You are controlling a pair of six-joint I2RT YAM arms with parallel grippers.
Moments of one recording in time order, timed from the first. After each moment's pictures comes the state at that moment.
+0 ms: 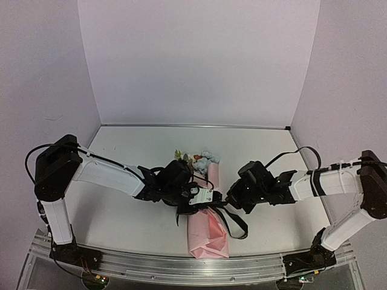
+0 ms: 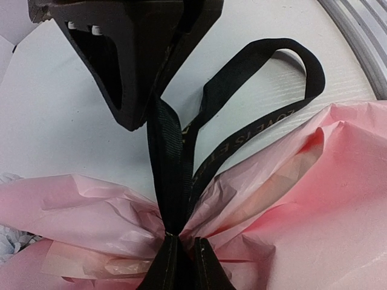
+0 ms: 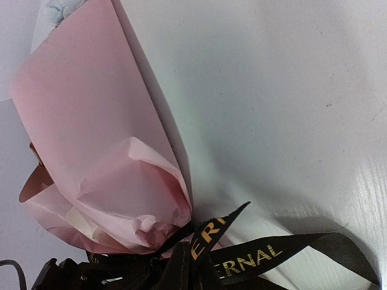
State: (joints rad) left arm -1.08 1.88 1.09 0.03 0.23 0.66; right arm 0.89 1.50 0.74 -0.11 0.06 1.52
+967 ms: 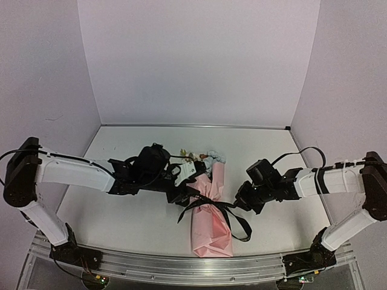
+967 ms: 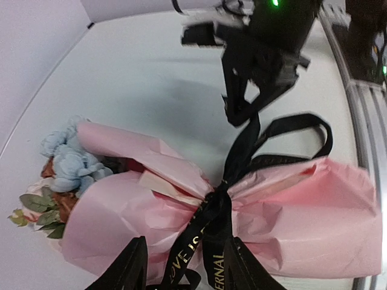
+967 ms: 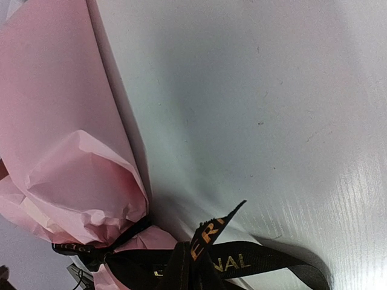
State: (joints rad) left arm -1.04 1.63 0.96 0.09 0.17 0.34; right arm 0.78 1.47 0.71 -0.22 -0.07 1.37
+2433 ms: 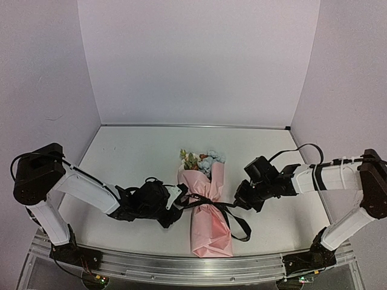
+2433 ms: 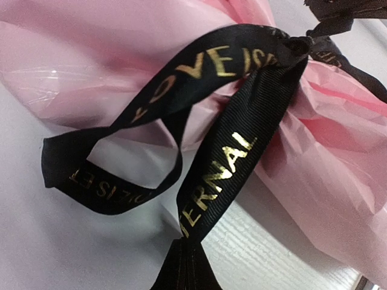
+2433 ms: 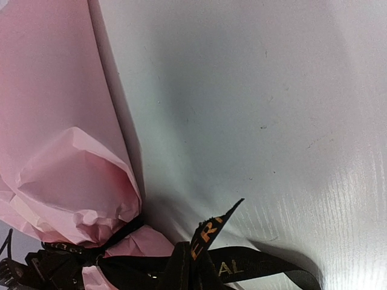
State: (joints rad) left arm -1.10 1.71 0.69 0.25 -0.04 -0.24; right arm 0.78 1.50 0.76 -0.29 -0.08 1.30
